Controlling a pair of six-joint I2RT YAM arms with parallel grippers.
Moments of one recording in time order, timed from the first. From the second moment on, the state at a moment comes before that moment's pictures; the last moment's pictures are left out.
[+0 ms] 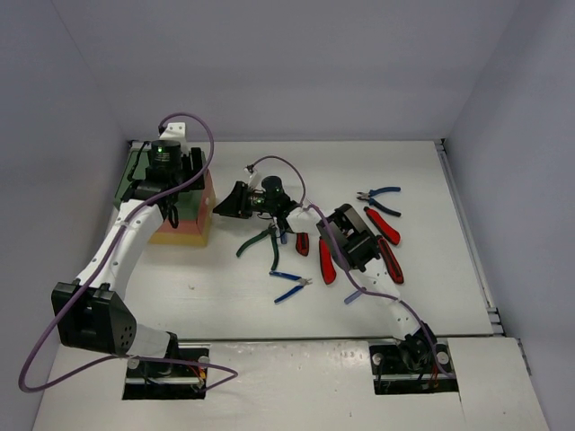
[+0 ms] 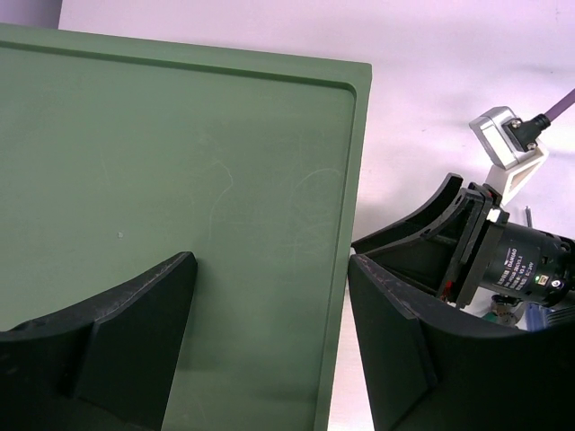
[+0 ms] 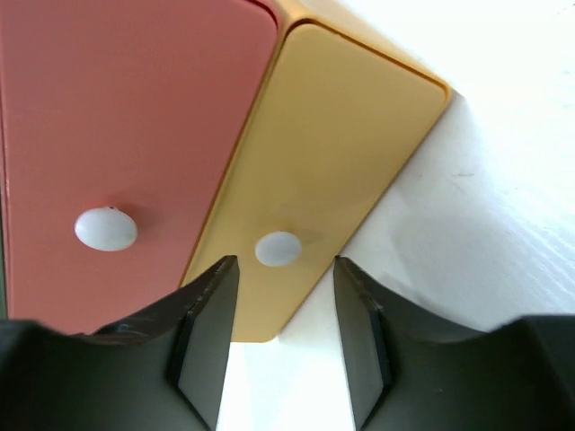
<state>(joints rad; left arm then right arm) -0.17 1.40 1.29 -0.46 -0.21 -0.13 0.69 2.62 1.81 0.65 -0.65 0.99</state>
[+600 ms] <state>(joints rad) -0.17 1.40 1.29 -0.46 -0.19 -0.15 0.70 2.63 1.81 0.75 -0.67 1.11</state>
